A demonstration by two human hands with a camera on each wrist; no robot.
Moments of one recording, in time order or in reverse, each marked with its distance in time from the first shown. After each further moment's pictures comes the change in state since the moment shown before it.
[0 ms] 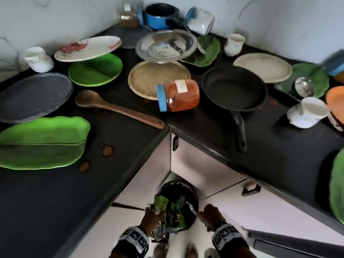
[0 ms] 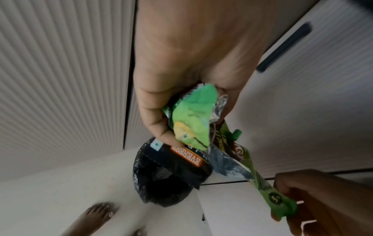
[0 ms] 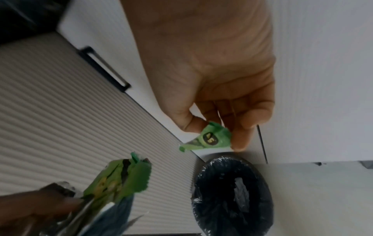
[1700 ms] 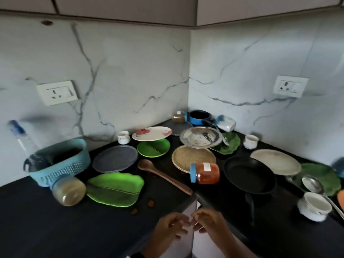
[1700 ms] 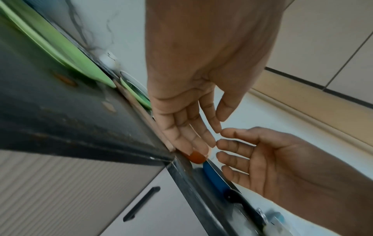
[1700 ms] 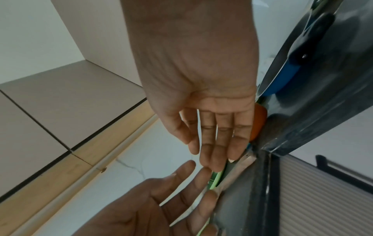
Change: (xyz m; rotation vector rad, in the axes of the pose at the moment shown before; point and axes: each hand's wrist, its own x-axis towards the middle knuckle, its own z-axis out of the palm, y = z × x) left_hand -0.222 0.209 -0.029 -0.044 -0.007 0.583; right_hand -0.204 -0.151 -0.089 0.254 0.012 -0.919
